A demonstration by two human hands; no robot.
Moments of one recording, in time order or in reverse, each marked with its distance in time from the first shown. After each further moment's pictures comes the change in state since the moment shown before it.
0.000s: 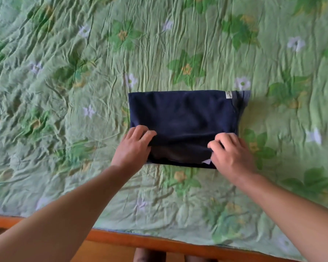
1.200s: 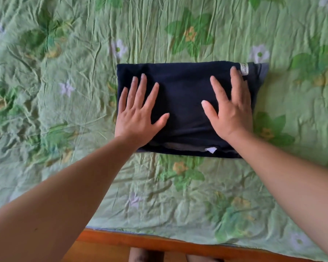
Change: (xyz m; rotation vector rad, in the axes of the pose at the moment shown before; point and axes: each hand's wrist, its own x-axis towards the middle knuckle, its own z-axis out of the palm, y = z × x) left_hand 0.047 0.000 0.048 0.158 -0.038 -0.157; right_hand 0.065 0.012 0.057 0.108 0.049 0.271
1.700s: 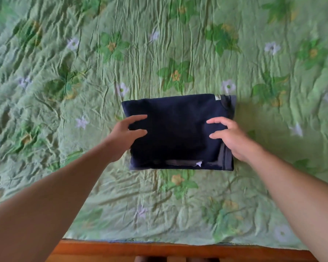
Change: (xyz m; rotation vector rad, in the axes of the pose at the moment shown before) left_hand 0.004 -0.020 -0.101 -1.146 -0.381 -0.455; right_hand -0.002 0.001 -0.086 0.870 -0.444 0.770
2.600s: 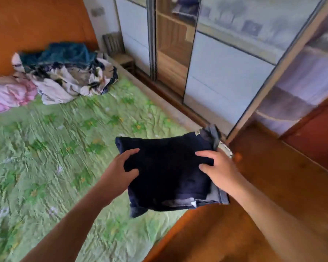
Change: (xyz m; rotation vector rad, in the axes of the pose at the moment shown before) left_hand -0.364 0.280 0.184 0.515 -0.441 0.639; right_hand -0.502 -0.018 -0.250 -0.057 0.717 -0.048
